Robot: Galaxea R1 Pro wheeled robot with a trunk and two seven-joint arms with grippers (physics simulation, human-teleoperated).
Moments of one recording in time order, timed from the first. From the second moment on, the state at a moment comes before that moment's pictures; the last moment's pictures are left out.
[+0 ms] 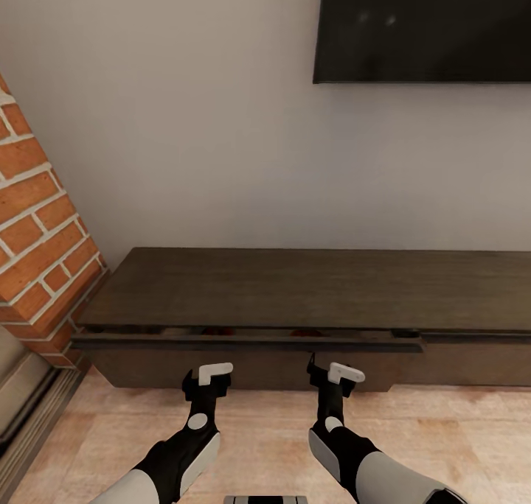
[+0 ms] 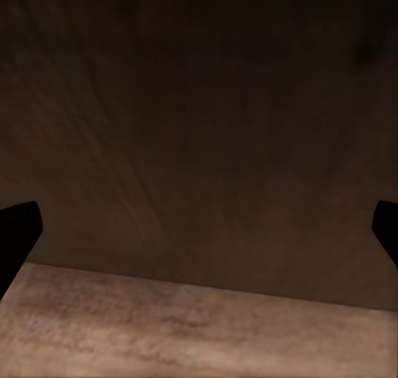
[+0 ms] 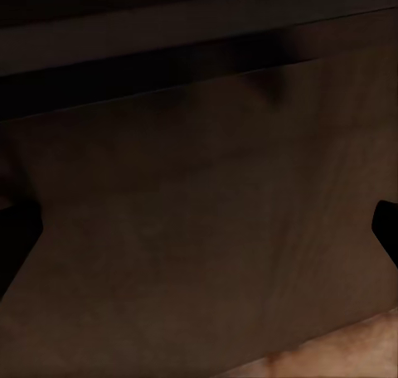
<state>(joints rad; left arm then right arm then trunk) -0.56 -0.07 -0.59 -0.55 0.42 -0.22 0.52 -0.67 0.15 0.56 -0.24 -0.51 -0.64 -0.50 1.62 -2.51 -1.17</state>
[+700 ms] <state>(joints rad) -0.56 -0.07 -0.59 -0.55 0.42 -0.22 0.52 -0.65 0.15 0.56 -0.24 -0.51 -0.64 -0.51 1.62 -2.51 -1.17</state>
